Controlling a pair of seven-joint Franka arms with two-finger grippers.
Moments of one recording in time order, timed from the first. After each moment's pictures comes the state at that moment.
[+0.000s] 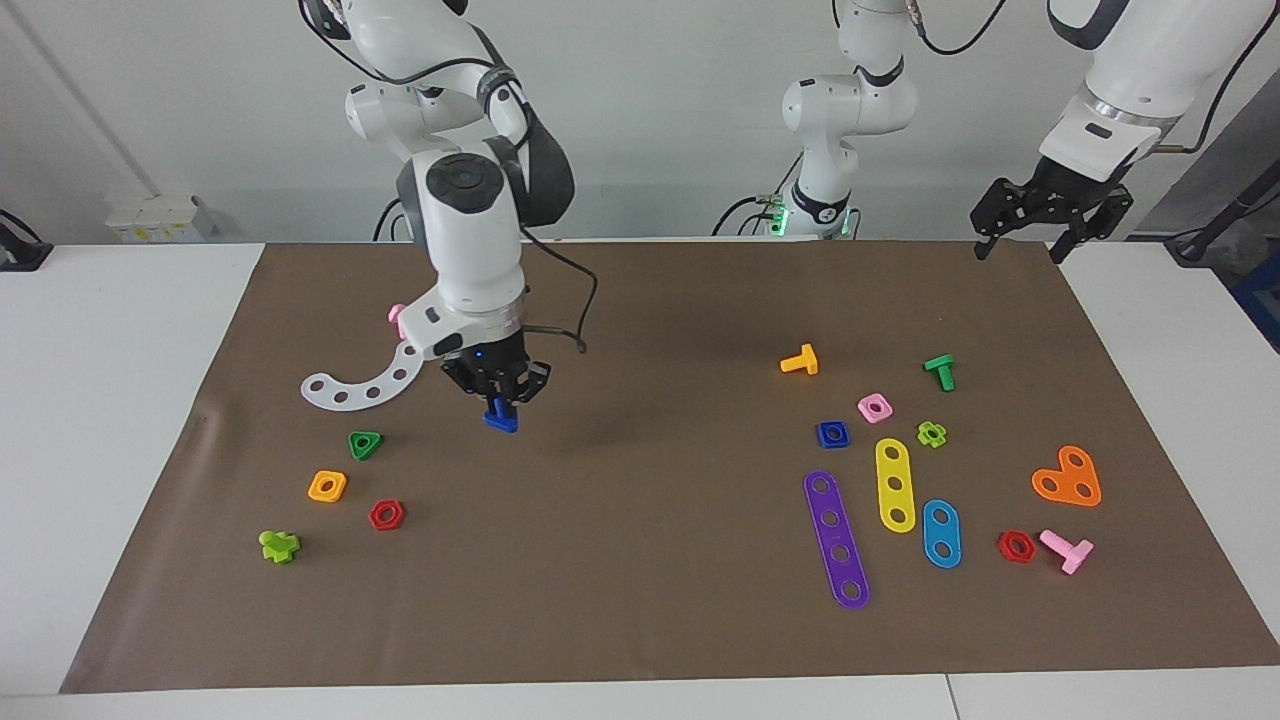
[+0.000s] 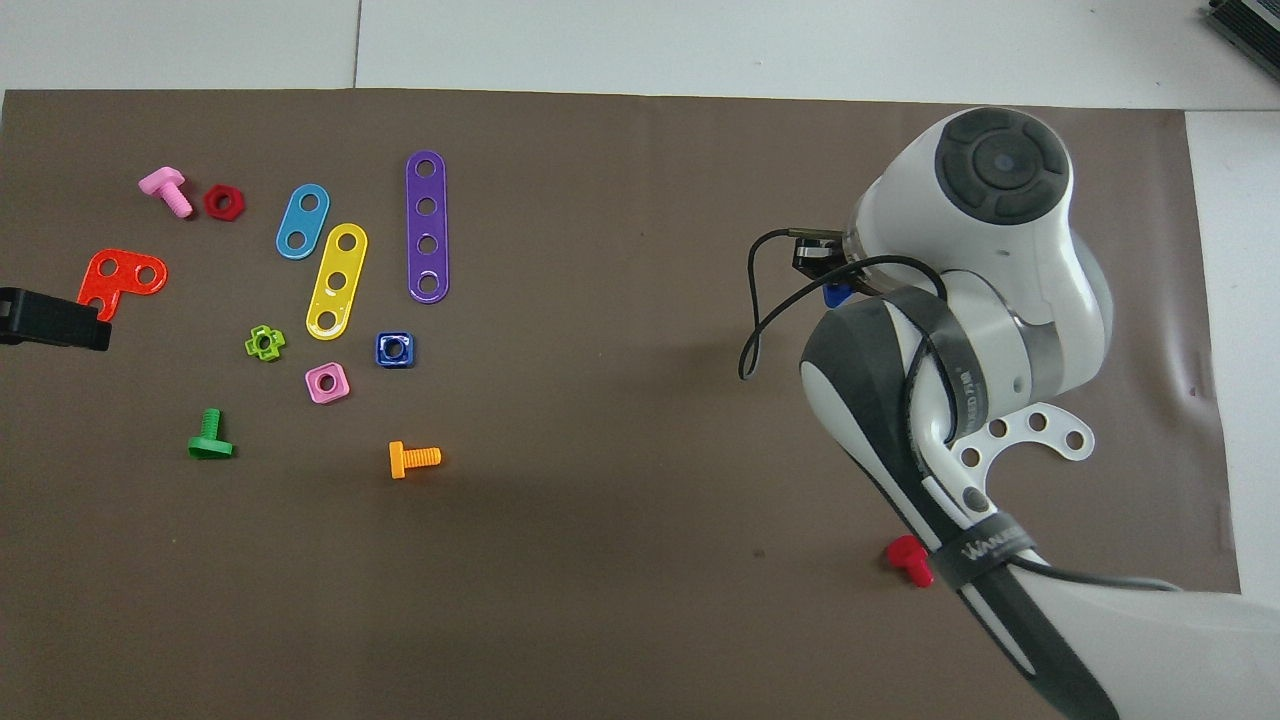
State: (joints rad) left arm -0.03 -0.04 0.02 -1.57 -0.01 1.55 0.14; right arm 0.27 0.29 0.01 -1.63 -0.10 1.98 0.50
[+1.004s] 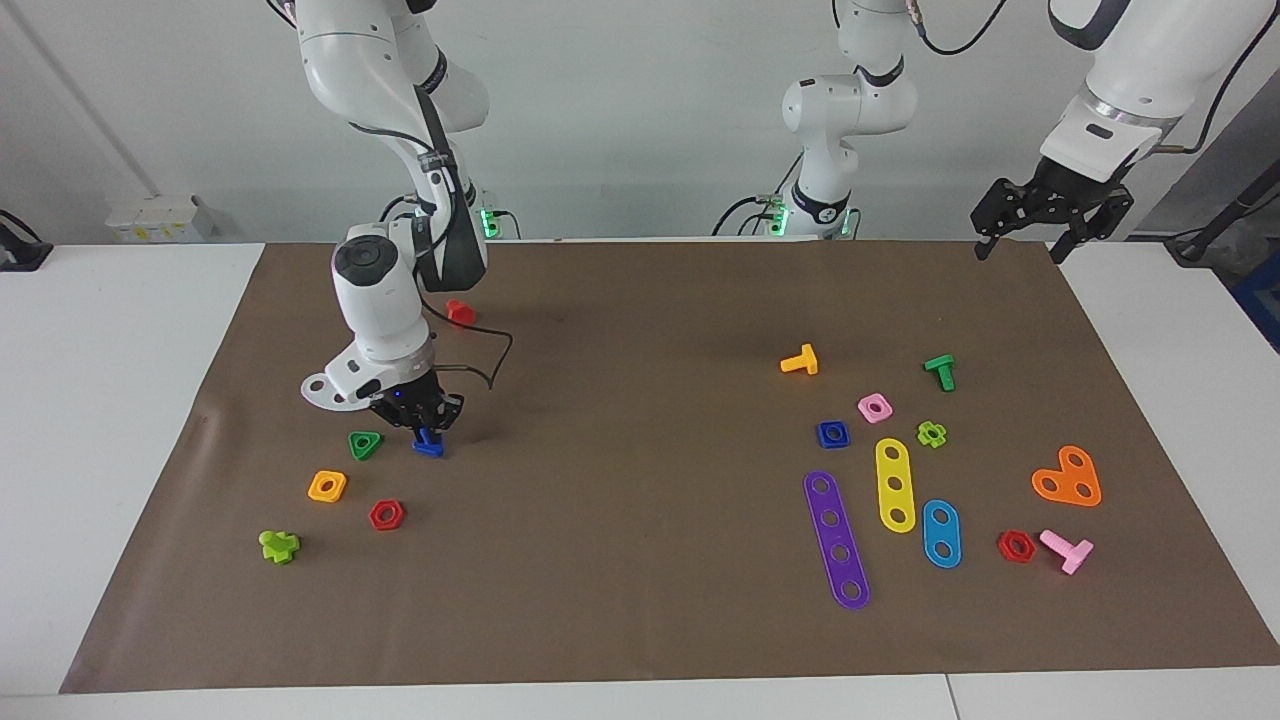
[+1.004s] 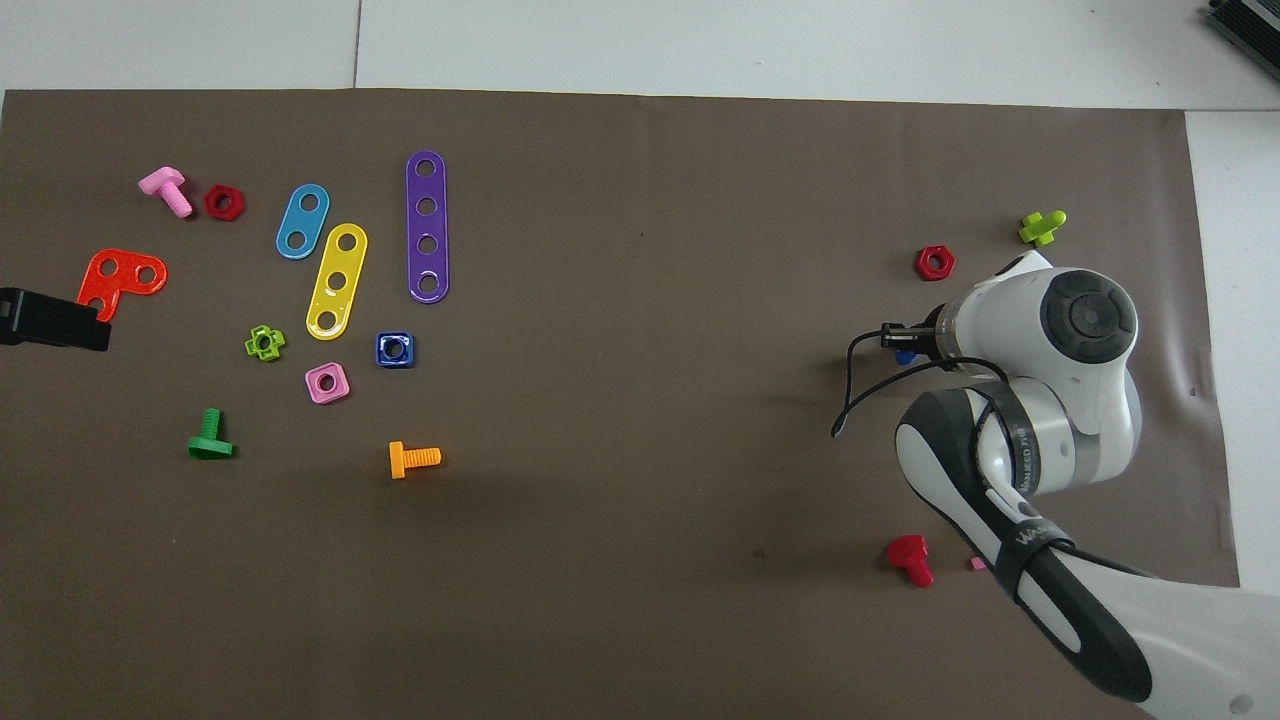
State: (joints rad) left arm -0.03 -0.04 0.02 -1.57 -0.01 1.55 0.14; right arm 0.09 0.22 0.01 -2.13 -0.10 2.46 0.27
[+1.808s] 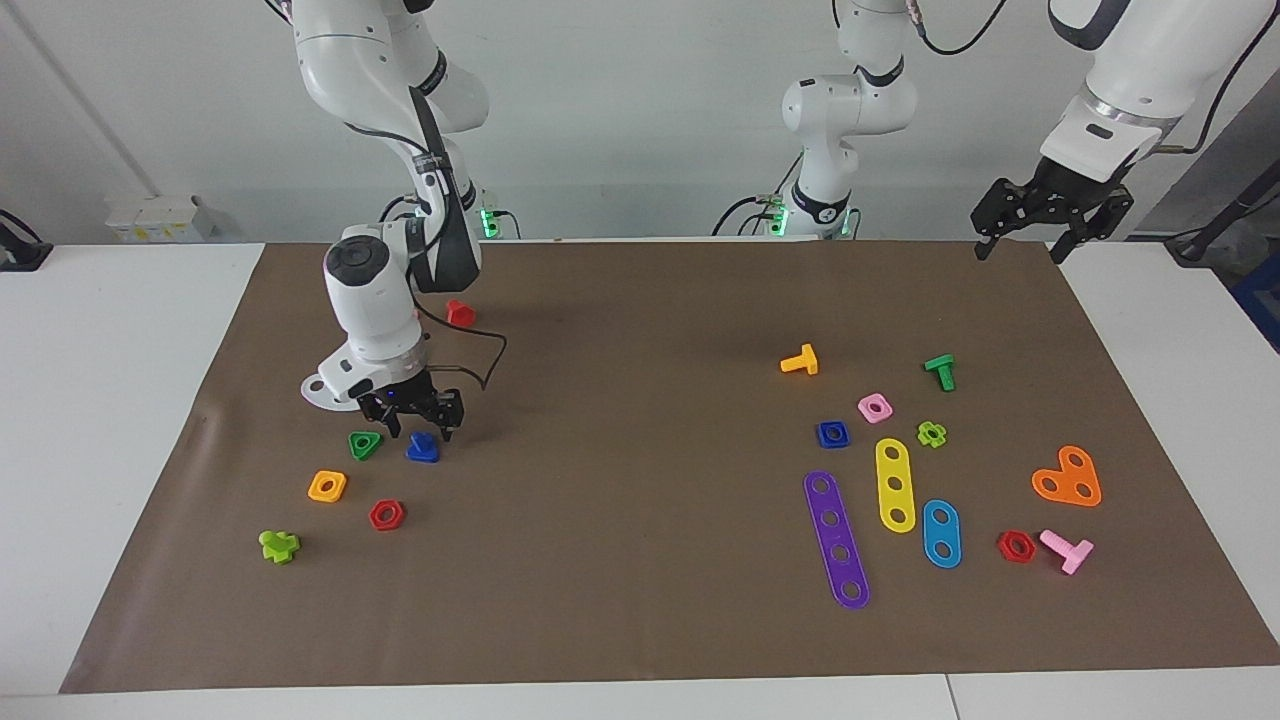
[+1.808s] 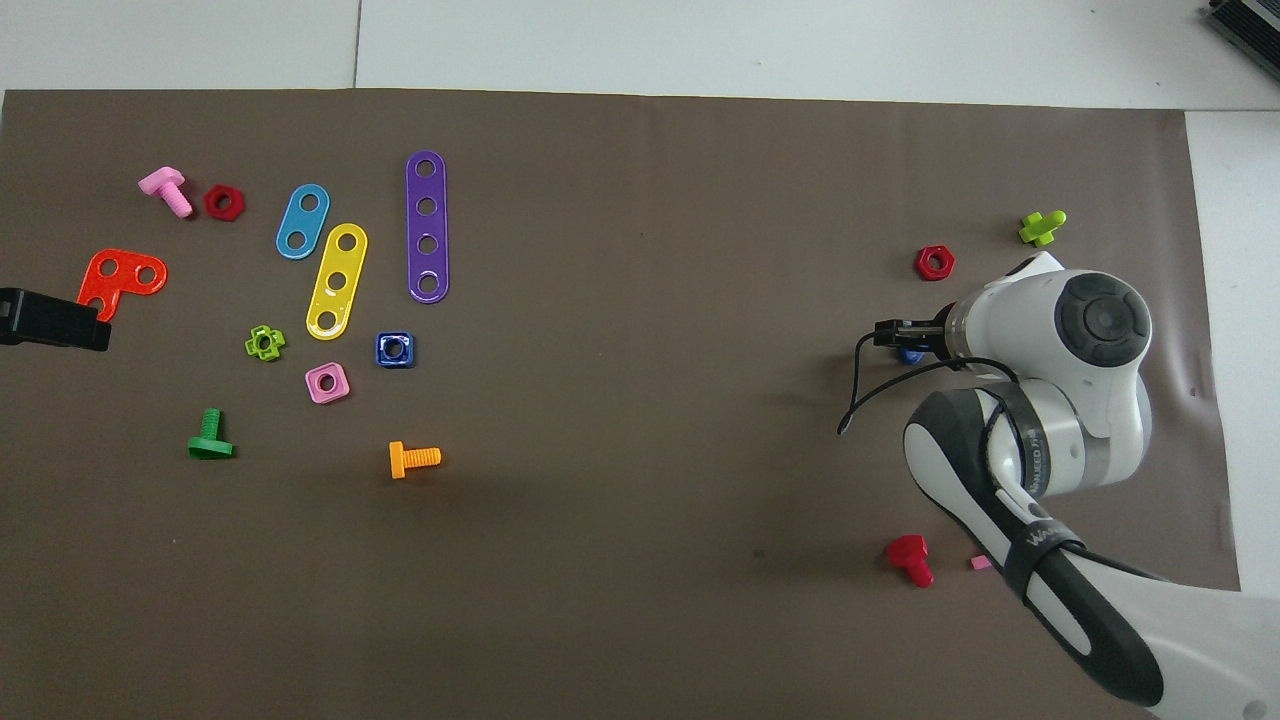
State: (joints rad) left arm -0.03 -0.04 0.02 -1.57 -0.01 1.55 0.14; right arm 0.08 0.20 0.02 -2.13 -0.09 2.46 0.26
